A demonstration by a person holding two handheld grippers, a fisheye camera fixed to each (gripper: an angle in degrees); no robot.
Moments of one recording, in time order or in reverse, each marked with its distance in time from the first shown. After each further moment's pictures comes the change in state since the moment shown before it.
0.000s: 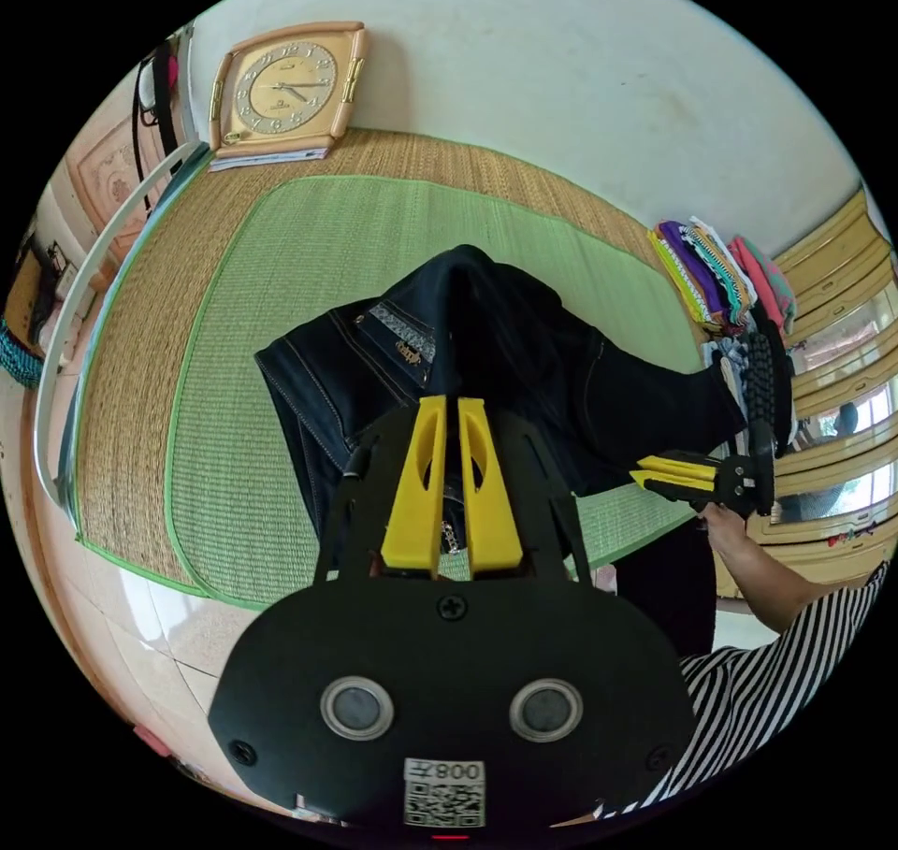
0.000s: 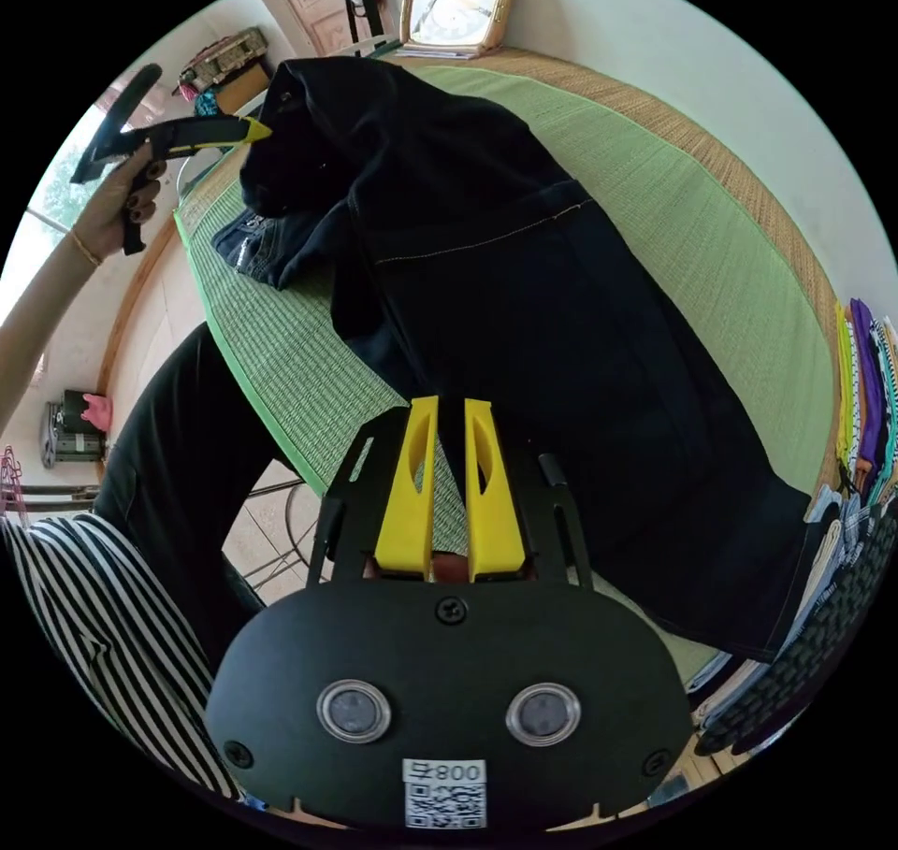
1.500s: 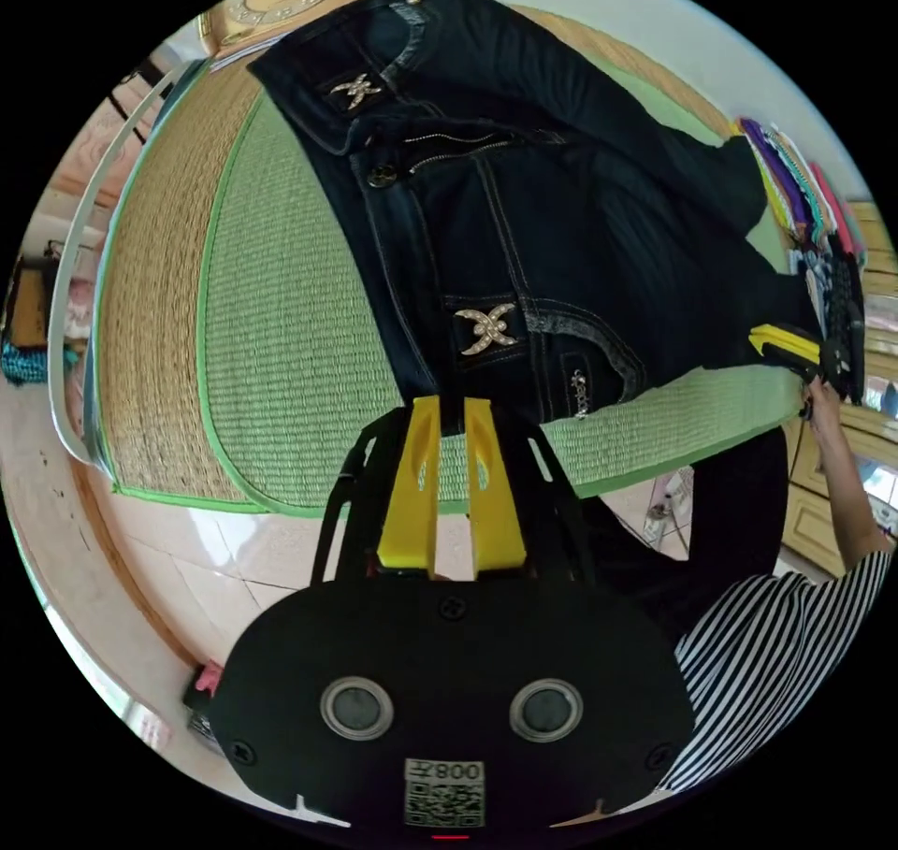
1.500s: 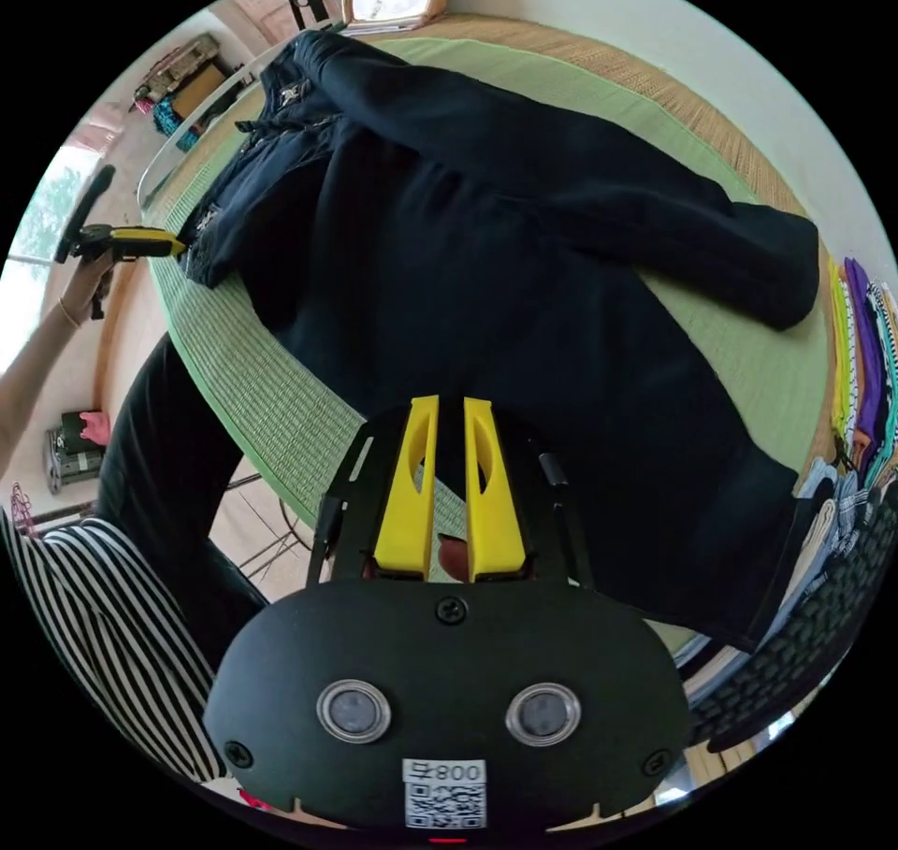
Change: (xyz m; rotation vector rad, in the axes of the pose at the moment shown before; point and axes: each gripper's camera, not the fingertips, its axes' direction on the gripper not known) left arm -0.103 -0.054 0.084 -0.394 -0.191 0.053; right arm 0.175 -0.003 -0.078 -0.130 0.043 0.067
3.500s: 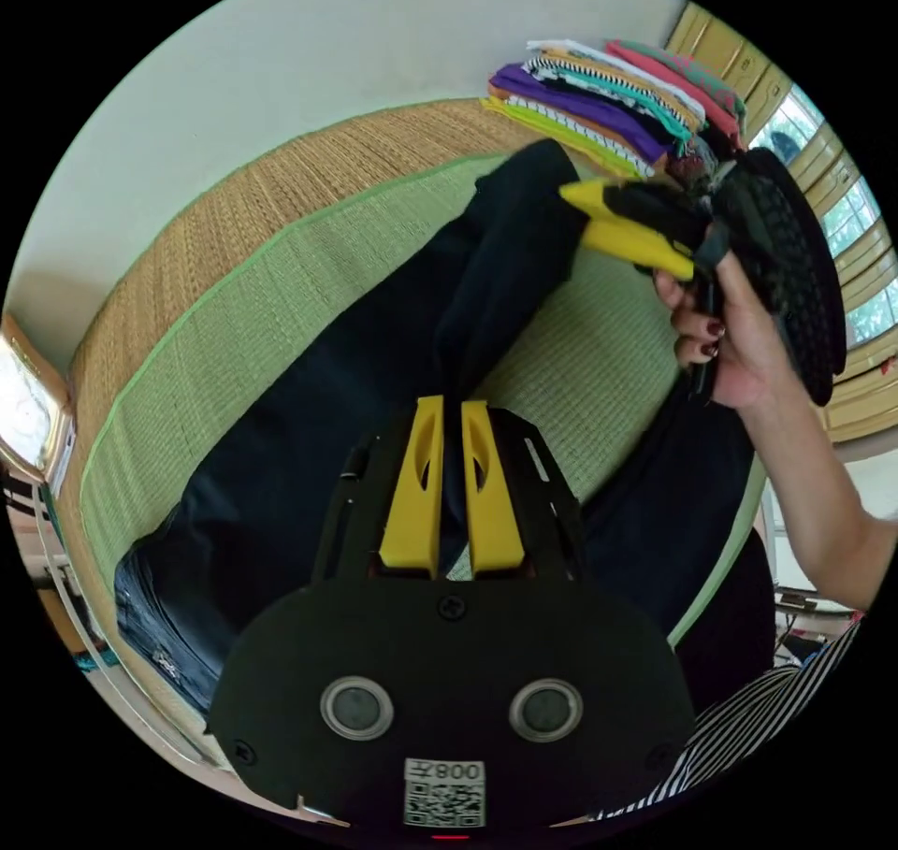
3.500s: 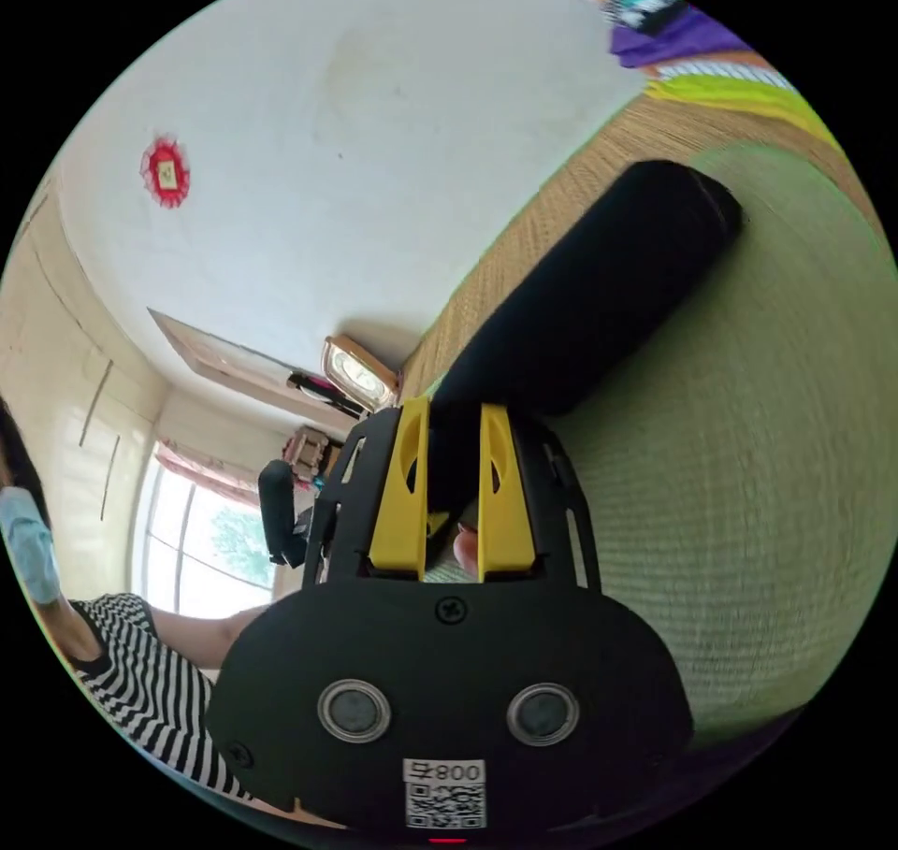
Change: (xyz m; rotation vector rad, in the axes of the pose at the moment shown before) left arm 0.288 -0.279 0.103 0.318 0.067 0.514; right arm 0.433 0.155 -0.196 0.865 -0.856 0.623
